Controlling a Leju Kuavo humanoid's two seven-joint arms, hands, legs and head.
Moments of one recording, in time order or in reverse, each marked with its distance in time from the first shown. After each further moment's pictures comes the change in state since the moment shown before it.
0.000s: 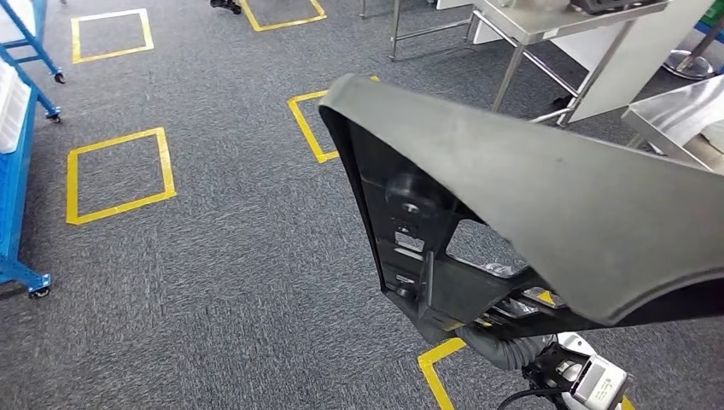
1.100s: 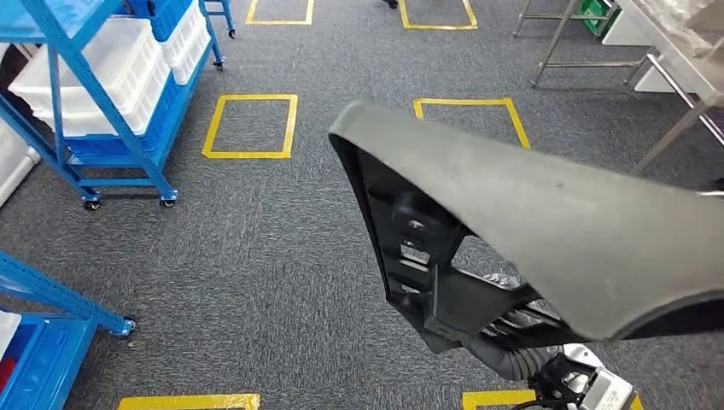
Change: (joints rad) left arm -0.004 0.014 -0.069 0.000 -0.012 0.007 -0.033; right arm 0.047 -0.008 -0.016 -0.012 0.012 -0.007 -0.021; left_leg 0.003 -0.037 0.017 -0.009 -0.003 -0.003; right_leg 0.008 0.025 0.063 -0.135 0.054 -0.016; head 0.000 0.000
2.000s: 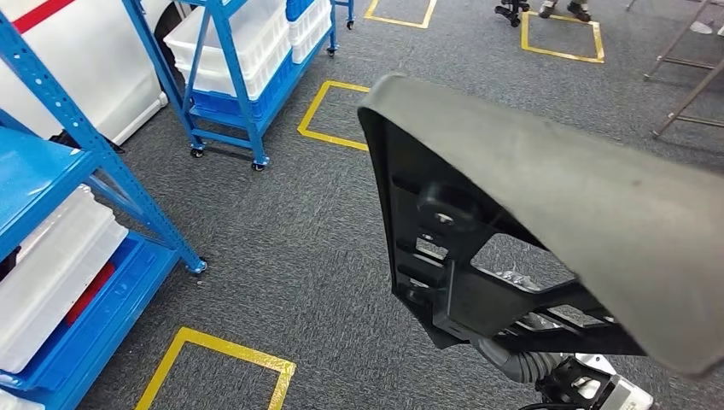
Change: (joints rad) left arm -0.004 -0.048 -0.097 0.001 -0.117 -0.034 0.011; right arm 0.027 -0.002 -0.015 -0.059 -0.018 -0.030 0.016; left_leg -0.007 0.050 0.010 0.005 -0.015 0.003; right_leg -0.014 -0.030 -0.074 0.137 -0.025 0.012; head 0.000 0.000
